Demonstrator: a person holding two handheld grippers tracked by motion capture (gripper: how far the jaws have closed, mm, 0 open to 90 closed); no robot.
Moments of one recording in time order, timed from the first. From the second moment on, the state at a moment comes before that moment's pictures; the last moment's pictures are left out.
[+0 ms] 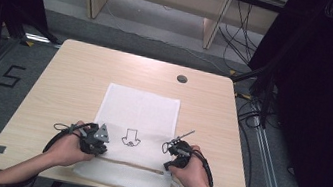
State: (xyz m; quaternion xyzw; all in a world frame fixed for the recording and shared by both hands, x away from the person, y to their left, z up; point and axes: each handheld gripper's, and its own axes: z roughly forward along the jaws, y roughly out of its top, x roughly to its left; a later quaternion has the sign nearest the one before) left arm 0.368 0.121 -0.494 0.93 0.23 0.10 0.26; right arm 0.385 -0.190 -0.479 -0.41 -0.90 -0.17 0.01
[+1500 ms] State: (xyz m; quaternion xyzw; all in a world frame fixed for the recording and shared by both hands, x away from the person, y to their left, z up) left arm 0.371 0.120 -0.480 0.88 0.26 0.14 0.37; right arm 0.364 -0.212 -0.460 -0.44 -0.87 -0.22 -0.02
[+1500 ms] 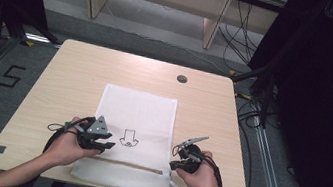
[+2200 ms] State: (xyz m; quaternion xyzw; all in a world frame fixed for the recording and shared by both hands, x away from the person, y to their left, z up) left arm 0.369 0.101 -0.475 0.88 0.23 0.13 0.39; right arm 0.369 -0.203 -0.473 -0.45 -0.87 -0.20 0.02
